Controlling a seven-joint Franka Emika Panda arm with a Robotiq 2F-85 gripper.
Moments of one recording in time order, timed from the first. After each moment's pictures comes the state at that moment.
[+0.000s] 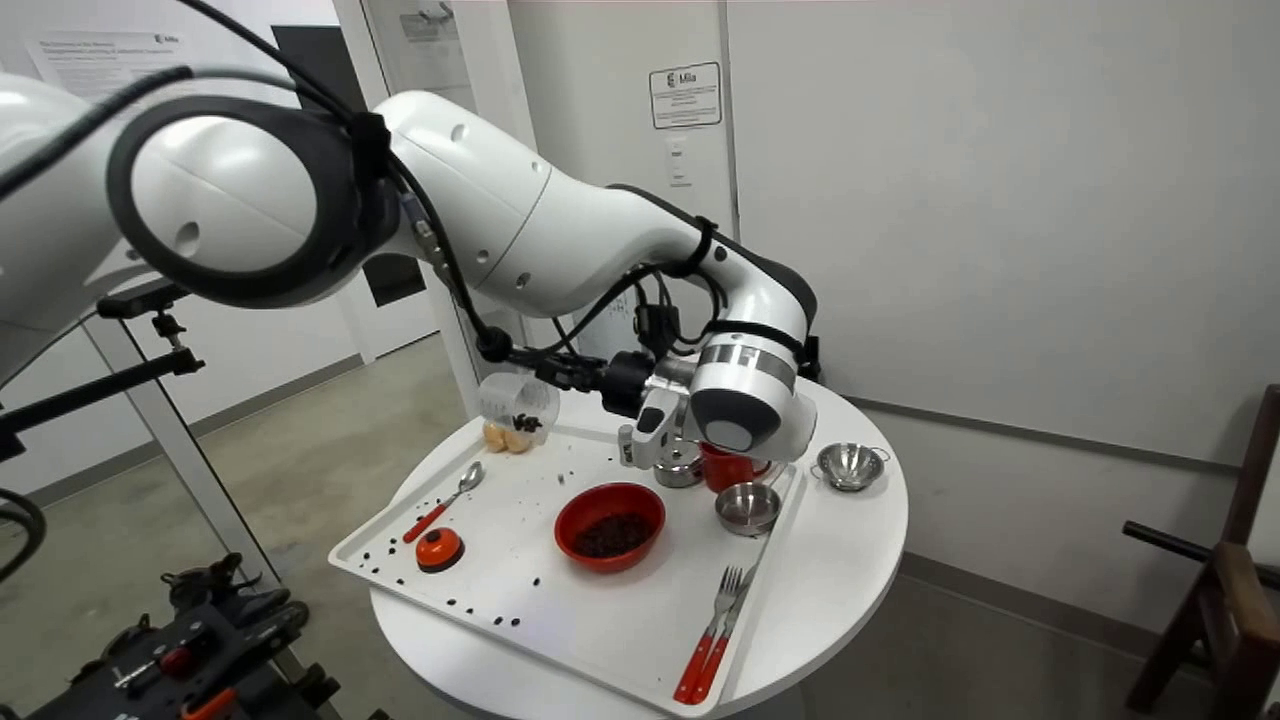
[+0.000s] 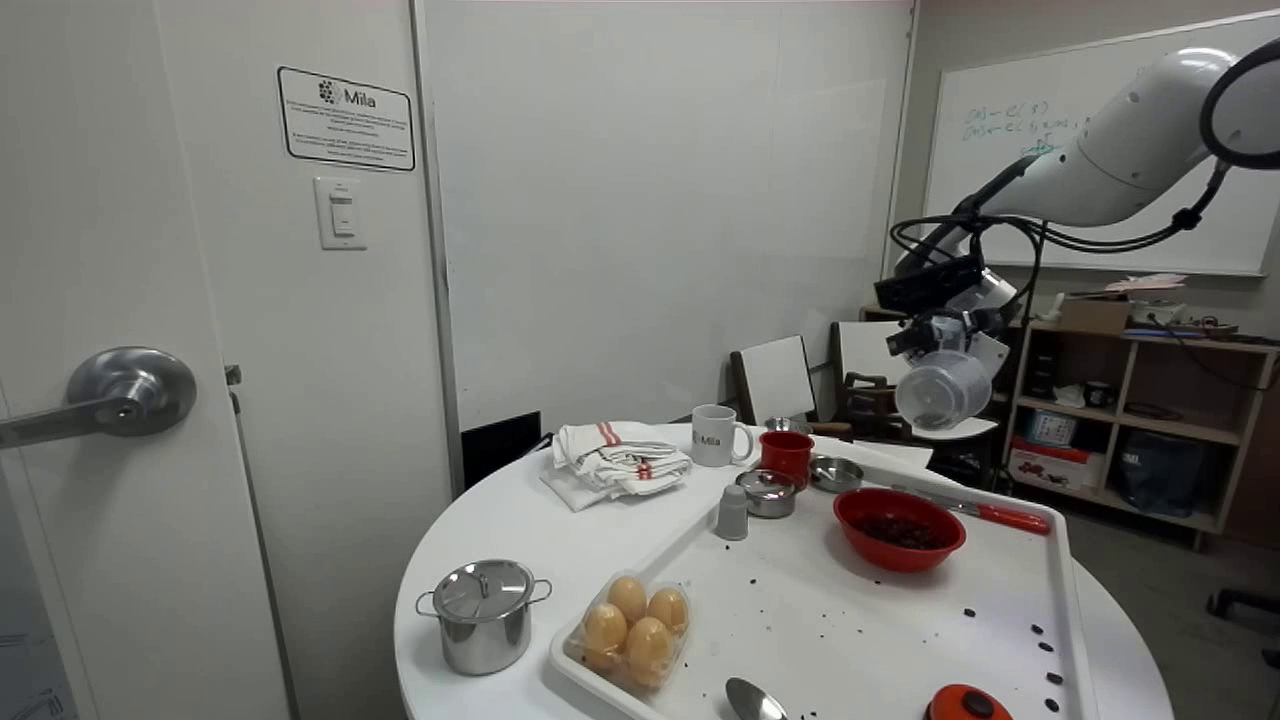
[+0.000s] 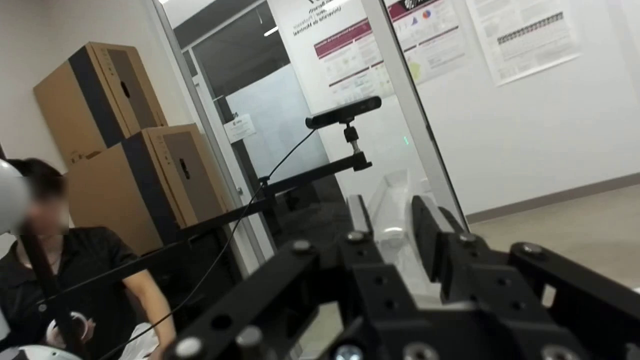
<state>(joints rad) -0.35 1.06 -0.25 -1.33 1.23 0.75 1.04</state>
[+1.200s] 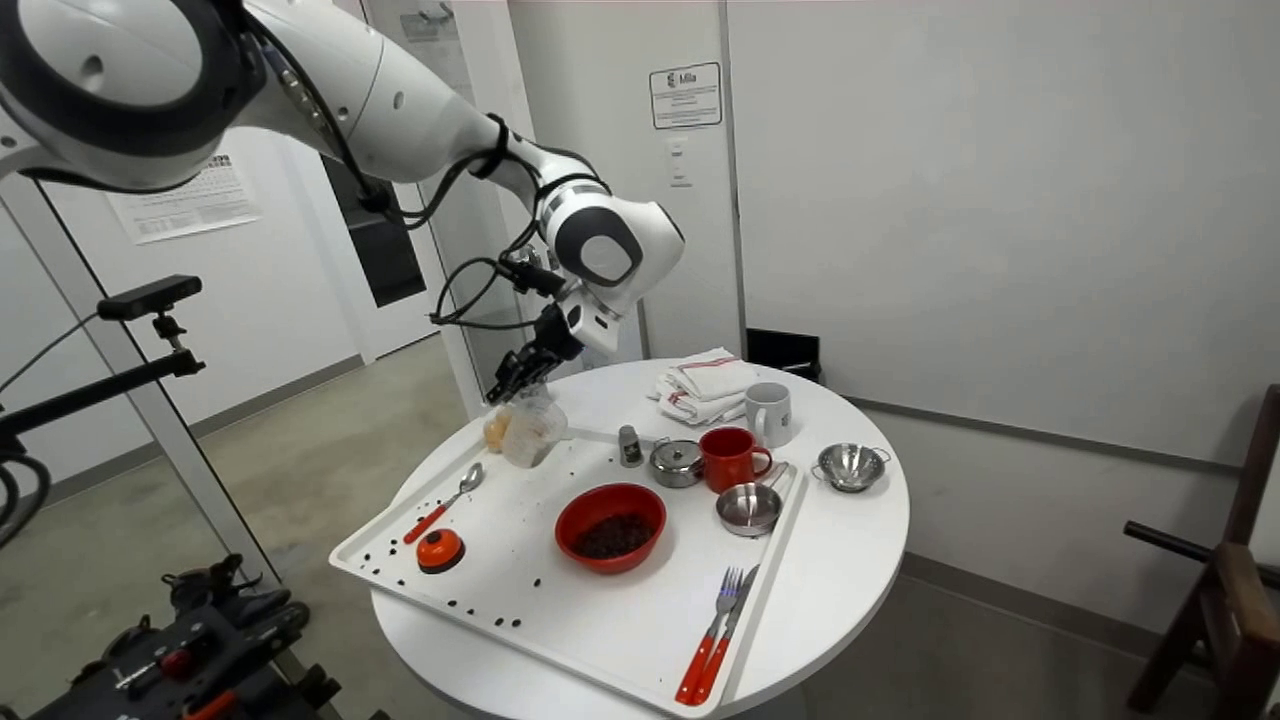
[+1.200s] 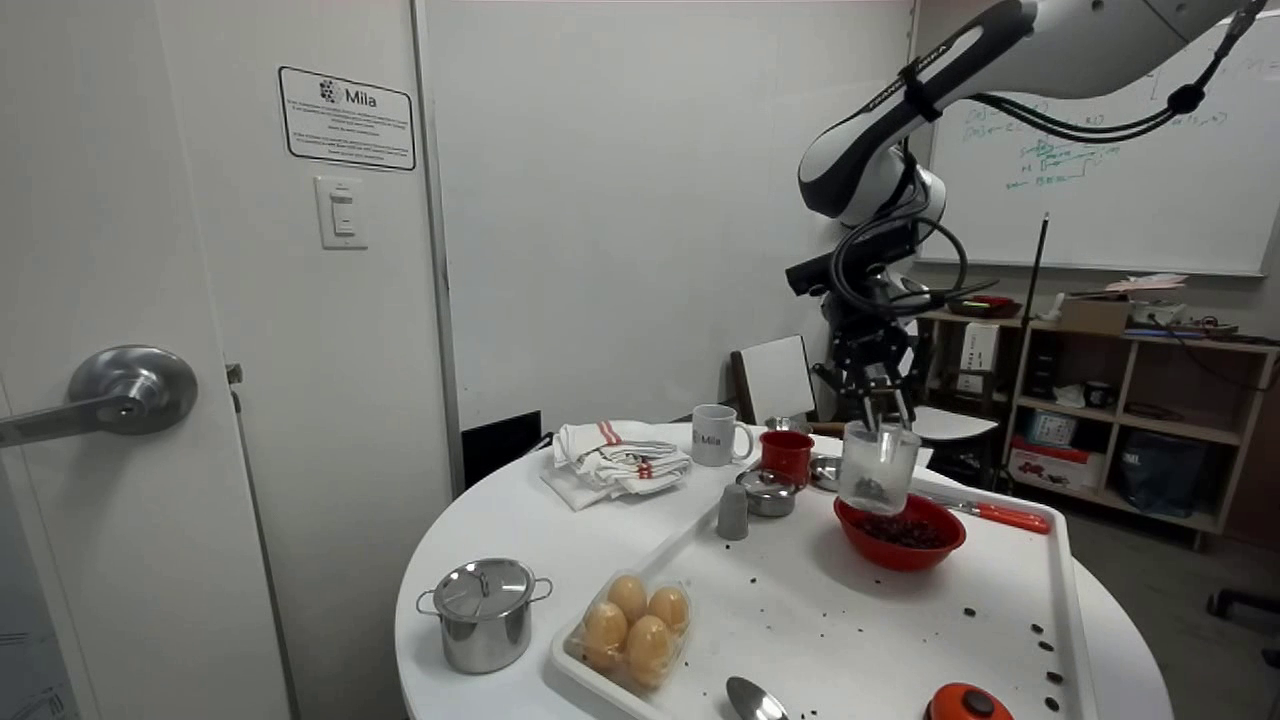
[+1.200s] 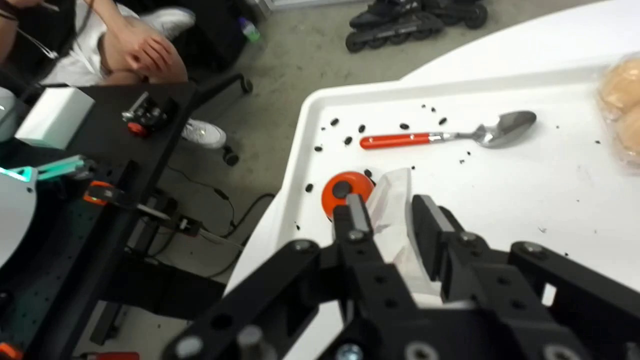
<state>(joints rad) 0.03 0.76 -0.24 -1.49 0.68 1.46 1.04</state>
